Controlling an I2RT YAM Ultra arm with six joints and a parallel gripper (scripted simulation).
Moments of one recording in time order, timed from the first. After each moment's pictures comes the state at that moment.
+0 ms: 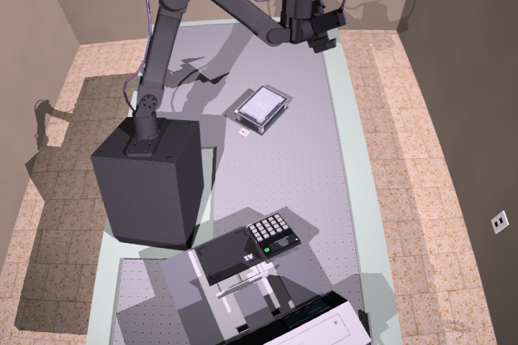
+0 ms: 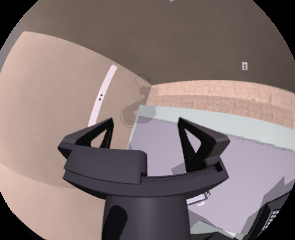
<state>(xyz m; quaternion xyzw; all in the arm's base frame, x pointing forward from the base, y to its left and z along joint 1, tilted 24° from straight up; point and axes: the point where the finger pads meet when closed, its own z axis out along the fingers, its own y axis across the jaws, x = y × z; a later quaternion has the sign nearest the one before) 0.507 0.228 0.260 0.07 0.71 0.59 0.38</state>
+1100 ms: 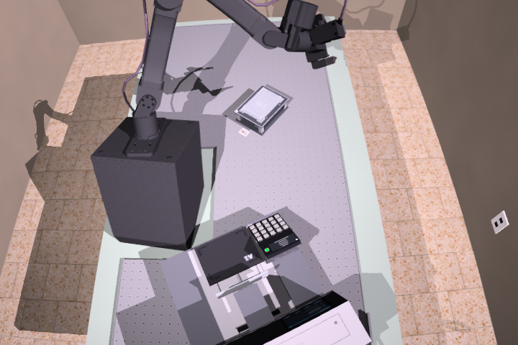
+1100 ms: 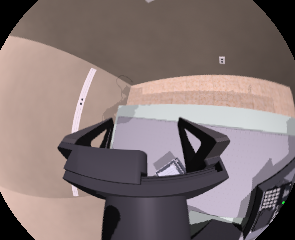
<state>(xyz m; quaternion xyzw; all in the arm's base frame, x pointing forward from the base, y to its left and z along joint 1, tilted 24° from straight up) 0.508 0.187 0.214 0.10 0.76 0.51 0.38</state>
